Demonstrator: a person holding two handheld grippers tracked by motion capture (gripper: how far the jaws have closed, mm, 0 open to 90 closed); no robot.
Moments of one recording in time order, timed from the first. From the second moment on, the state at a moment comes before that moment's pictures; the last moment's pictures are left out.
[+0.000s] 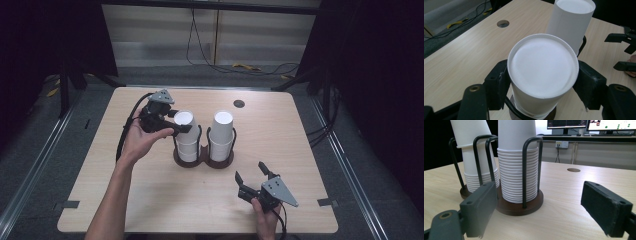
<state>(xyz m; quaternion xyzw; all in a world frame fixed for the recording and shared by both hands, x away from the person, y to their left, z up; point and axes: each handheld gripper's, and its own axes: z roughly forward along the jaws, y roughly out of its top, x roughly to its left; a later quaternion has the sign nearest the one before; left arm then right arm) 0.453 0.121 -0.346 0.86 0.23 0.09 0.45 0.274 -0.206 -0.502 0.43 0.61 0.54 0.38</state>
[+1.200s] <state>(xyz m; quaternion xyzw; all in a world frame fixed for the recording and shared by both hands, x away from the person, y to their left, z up) 0.428 0.145 -0.332 0.80 0.22 0.10 0.56 0.275 -0.206 -0.502 0.43 0.61 0.54 0.39</state>
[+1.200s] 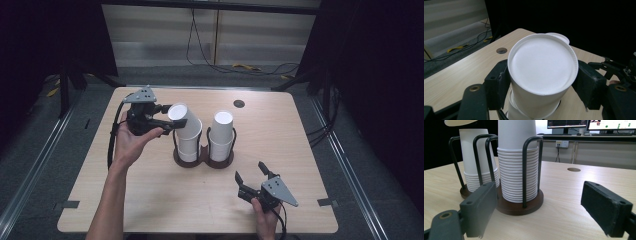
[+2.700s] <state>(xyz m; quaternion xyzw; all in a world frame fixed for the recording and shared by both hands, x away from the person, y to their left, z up) 0.382 0.150 -0.366 0.77 0.17 0.08 0.61 0.281 -0.194 -0.494 0.38 0.66 0.56 0.32</state>
